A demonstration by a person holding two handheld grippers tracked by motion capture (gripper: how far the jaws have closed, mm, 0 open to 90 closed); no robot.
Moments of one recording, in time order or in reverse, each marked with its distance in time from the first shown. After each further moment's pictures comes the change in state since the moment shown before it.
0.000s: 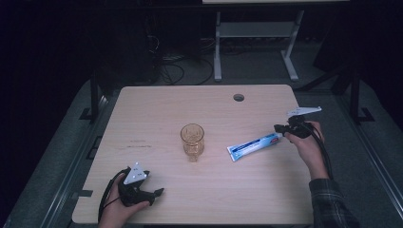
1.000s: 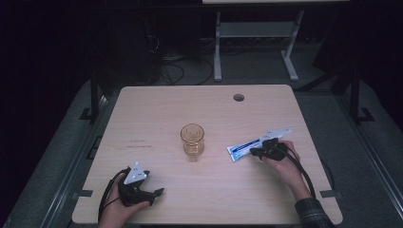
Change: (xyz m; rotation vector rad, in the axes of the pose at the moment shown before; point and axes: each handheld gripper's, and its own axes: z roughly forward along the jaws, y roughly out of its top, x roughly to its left) left arm 0.000 0.000 0.000 0.000 0.000 0.000; right arm 0.084 -0.033 0.029 0.075 0.166 -0.156
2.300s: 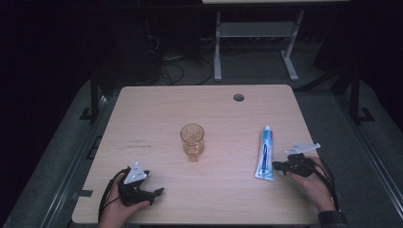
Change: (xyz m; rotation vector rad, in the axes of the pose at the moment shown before) left arm 0.000 0.000 0.001 -0.002 0.001 -0.002; right arm -0.011 -0.061 -0.051 0.030 -0.024 0.079
